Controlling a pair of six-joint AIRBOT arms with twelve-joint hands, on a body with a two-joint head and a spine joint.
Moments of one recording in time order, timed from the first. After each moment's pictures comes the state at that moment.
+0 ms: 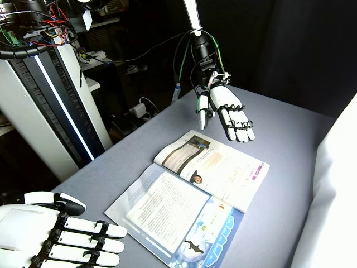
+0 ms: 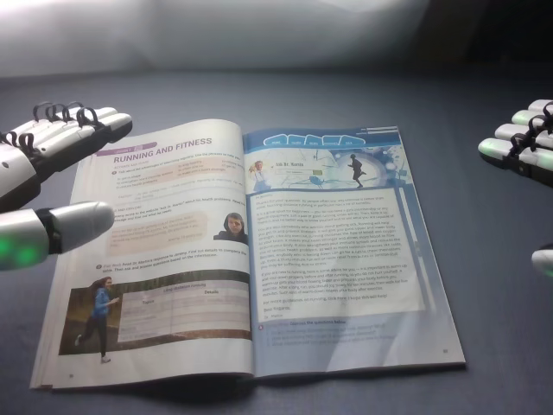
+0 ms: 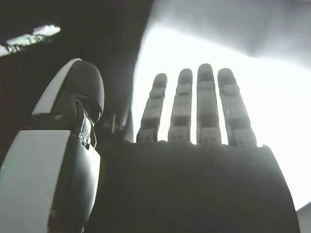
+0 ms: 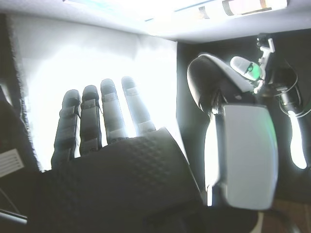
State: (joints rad) left arm 1.03 -0.97 1.25 0.02 -1.13 0.40; right arm -0.92 -0.65 0.87 -0.02 0.75 -0.99
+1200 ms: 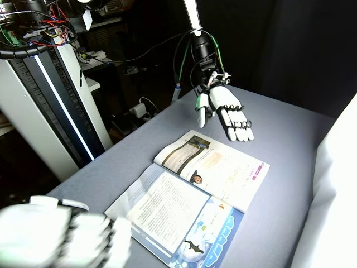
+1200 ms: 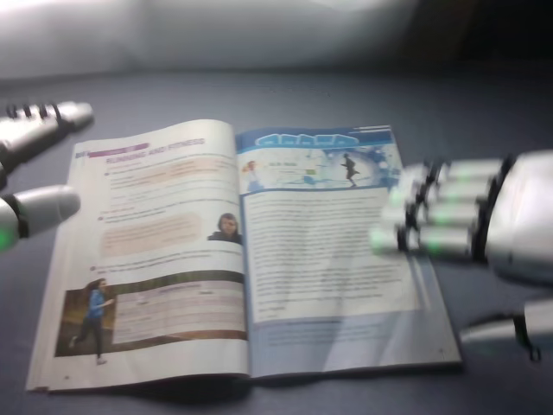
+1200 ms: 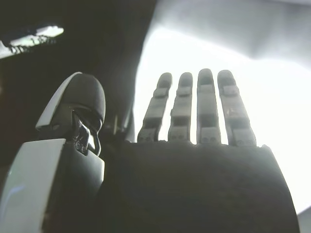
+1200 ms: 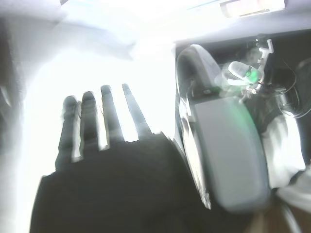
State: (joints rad) left arm 1.10 -0.93 1.24 -0.08 -1.16 0.41; right arm -0.63 -0.76 0.88 -0.71 0.38 -0.65
